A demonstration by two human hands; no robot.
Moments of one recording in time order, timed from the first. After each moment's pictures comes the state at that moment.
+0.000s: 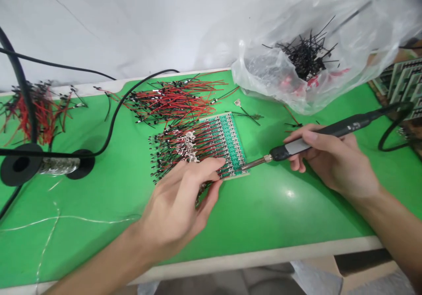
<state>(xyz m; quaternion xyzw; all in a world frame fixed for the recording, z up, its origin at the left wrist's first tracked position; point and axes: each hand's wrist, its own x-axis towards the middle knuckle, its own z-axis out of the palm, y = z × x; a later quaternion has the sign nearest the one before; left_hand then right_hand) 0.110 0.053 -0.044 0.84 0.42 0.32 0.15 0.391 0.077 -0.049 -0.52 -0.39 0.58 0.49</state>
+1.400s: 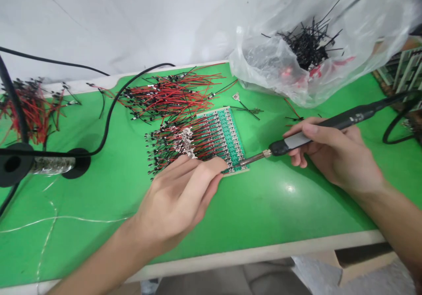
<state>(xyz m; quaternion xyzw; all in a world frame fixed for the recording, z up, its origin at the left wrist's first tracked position) 0.106 0.070 -0.041 0.89 0.33 0.29 0.13 0.392 0.077 -0.052 -0.53 -0.39 0.57 0.49</state>
